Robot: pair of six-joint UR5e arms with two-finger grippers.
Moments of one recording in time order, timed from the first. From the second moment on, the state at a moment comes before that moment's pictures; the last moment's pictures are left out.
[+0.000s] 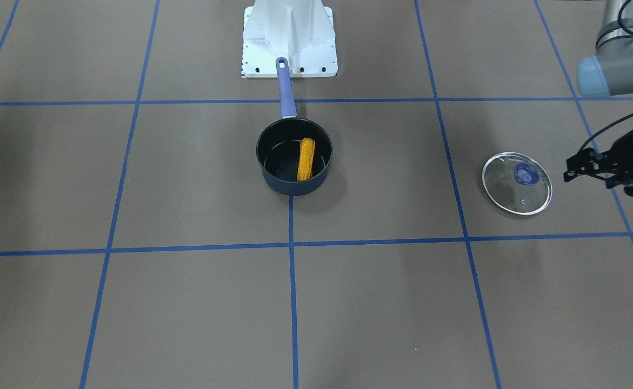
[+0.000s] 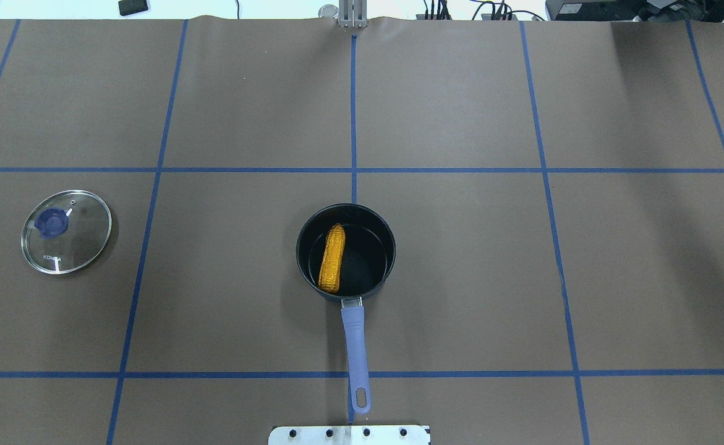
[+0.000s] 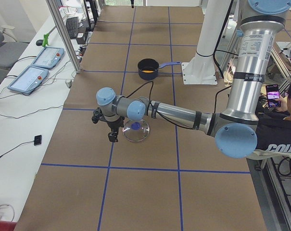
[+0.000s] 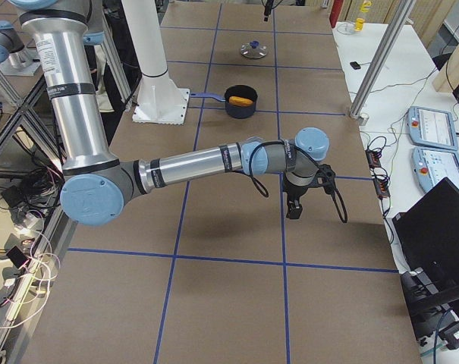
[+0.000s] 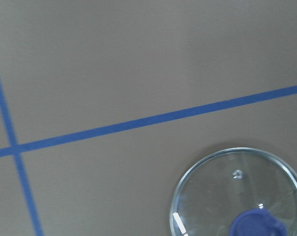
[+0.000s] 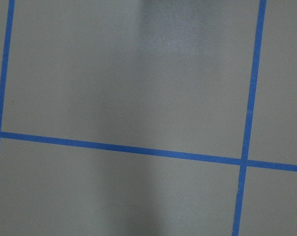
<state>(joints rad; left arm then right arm) -1.35 -1.70 -1.63 -1.56 -2.34 -0.04 1.44 -1.37 1.62 -1.69 2.38 0.08</state>
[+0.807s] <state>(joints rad) -1.54 -1.66 -1.57 -1.52 -2.34 0.22 1.44 -1.36 1.62 -1.69 2.37 0.10</state>
